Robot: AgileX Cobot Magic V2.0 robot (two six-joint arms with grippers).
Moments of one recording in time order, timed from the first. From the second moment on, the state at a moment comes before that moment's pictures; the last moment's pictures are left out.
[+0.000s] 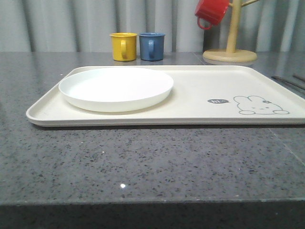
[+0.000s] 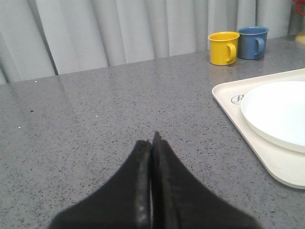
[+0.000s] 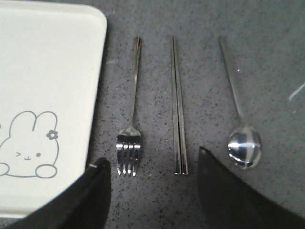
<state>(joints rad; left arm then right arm) -0.07 0.16 -0.38 -0.04 0.44 0.19 0.01 0.97 -0.84 -0.02 0.66 0.03</state>
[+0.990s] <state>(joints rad) -0.07 0.16 -0.38 -0.04 0.44 0.19 0.02 1.70 -1.28 0.04 0.84 0.03</state>
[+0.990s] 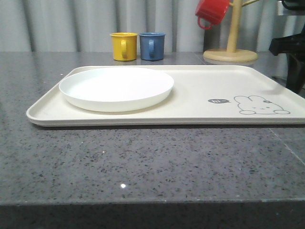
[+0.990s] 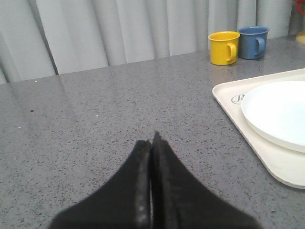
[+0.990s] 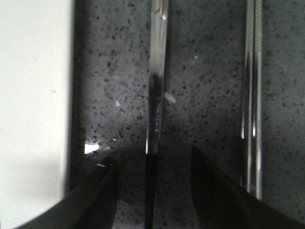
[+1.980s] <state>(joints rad) -0.07 0.16 -0.38 -0.04 0.44 0.19 0.05 1.57 -1.31 0.03 0.93 0.12</state>
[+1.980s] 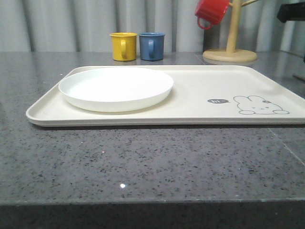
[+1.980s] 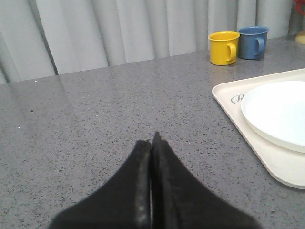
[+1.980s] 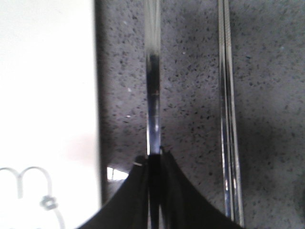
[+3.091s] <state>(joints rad) -0.07 0.16 -0.38 -0.04 0.44 0.19 0.47 1.88 -1.58 -0.03 1.01 0.53</state>
